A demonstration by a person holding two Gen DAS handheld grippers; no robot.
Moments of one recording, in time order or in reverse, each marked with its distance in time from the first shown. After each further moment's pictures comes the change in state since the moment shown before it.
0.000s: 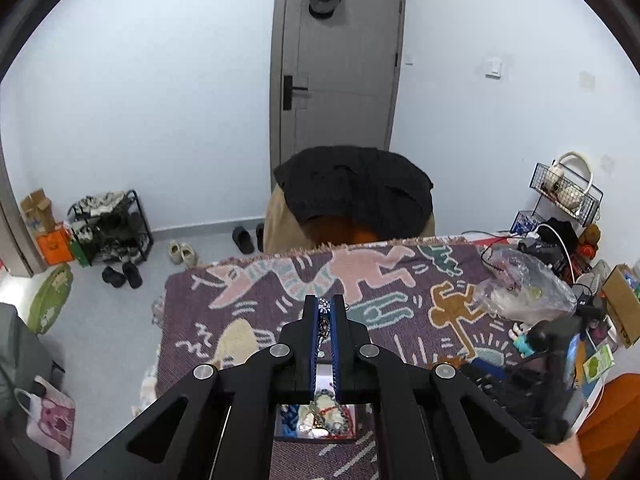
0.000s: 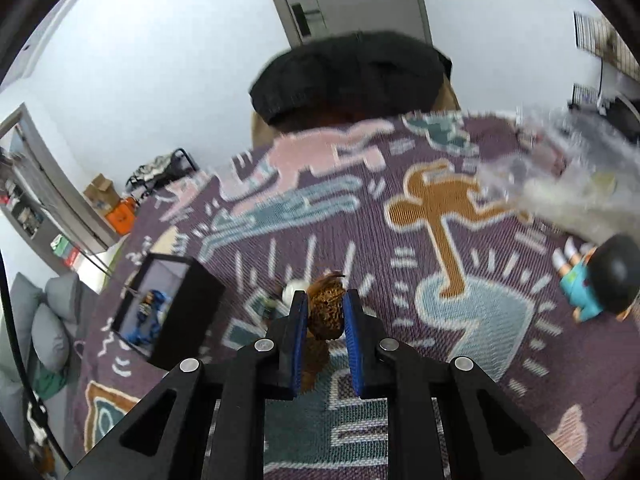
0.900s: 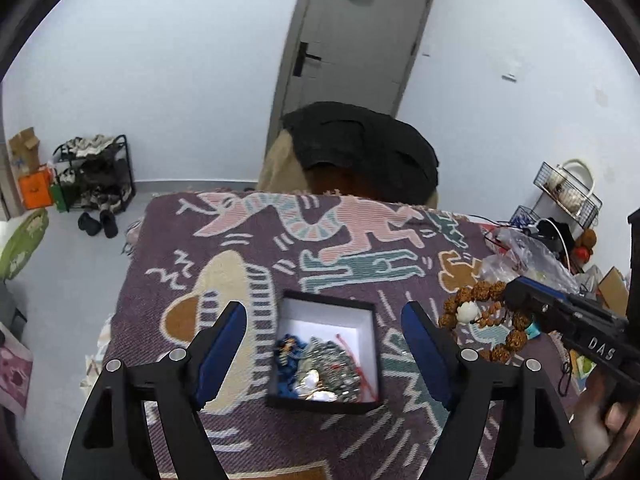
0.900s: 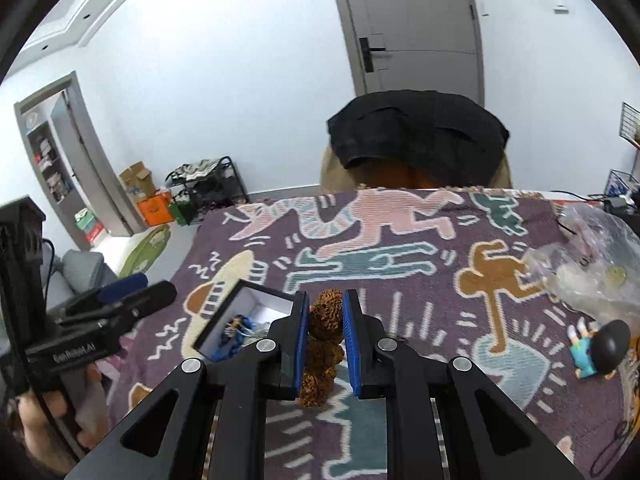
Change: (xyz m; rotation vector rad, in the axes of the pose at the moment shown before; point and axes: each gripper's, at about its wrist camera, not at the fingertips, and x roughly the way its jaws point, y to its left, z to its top) left arm 0.040 0.052 -0.082 -0.140 0.047 -0.083; right arm -0.041 0.098 0.024 -0.172 -0.087 0.089
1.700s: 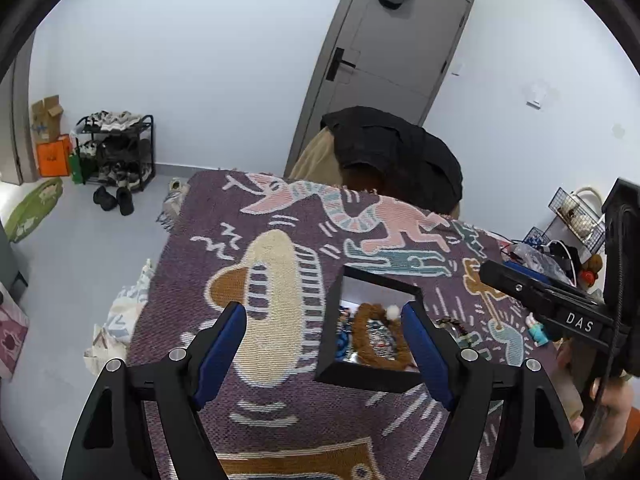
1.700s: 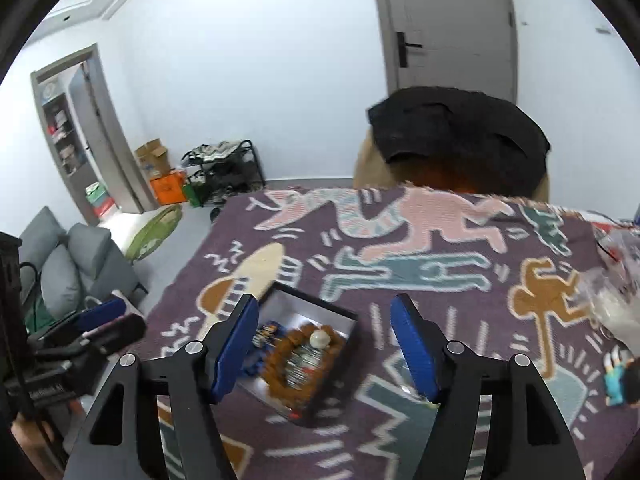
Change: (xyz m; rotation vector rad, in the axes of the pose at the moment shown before) left arm -0.014 0.052 -0.029 -0.098 -0.023 0.011; right arm 0.050 0.036 0.000 -0.078 0.034 0.026
